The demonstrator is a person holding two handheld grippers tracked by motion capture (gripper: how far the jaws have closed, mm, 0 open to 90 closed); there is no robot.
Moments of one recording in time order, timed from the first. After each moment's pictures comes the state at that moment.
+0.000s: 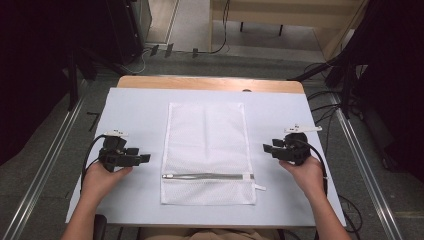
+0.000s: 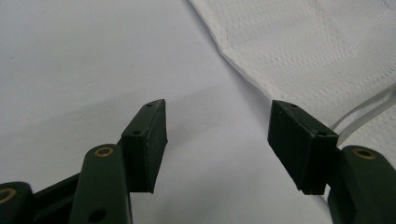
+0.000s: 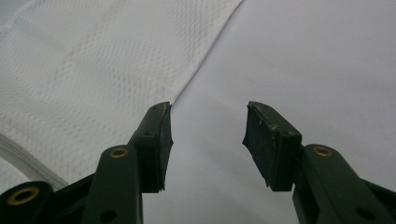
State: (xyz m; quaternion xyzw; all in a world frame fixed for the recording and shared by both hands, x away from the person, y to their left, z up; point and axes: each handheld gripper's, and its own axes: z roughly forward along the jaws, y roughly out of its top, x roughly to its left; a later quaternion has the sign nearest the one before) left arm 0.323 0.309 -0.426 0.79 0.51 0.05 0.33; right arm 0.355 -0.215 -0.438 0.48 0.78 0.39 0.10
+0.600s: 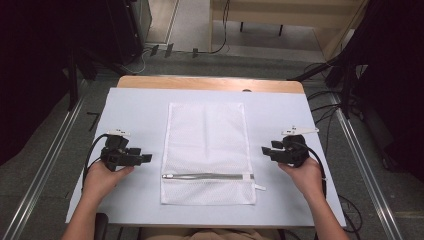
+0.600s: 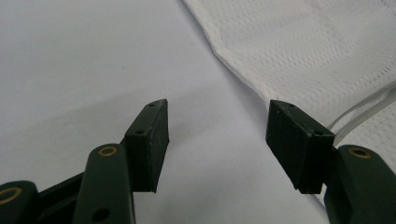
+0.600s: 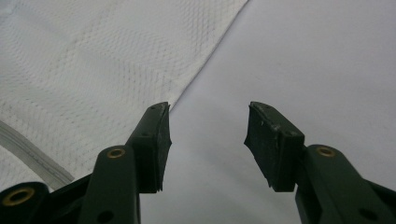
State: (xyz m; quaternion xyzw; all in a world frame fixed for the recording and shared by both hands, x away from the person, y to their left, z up) left arm 0.324 0.305 -0.425 0.79 0.51 0.05 0.33; right arm 0.350 -0.210 -0.438 0.46 0.79 0.38 0.11
